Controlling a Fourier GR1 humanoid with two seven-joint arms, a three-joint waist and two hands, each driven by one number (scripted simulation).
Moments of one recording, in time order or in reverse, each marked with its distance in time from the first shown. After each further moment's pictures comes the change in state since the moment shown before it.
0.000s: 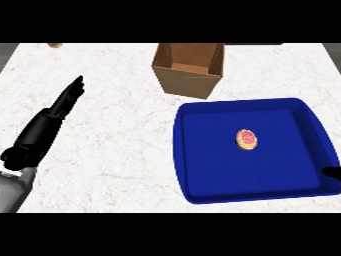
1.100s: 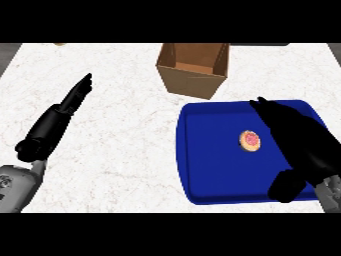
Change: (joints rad) left arm -0.037 -0.079 0.037 0.064 -0.057 -0.062 -0.010; right arm -0.471 0.172 0.483 -0.054 0.166 0.565 0.861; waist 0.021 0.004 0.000
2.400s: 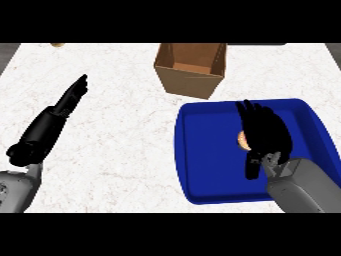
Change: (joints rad) left arm 0.052 -0.083 0.121 -0.059 -0.103 -0.094 0.044; right arm -0.002 0.277 0.003 0.351 0.367 0.058 -0.063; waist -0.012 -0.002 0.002
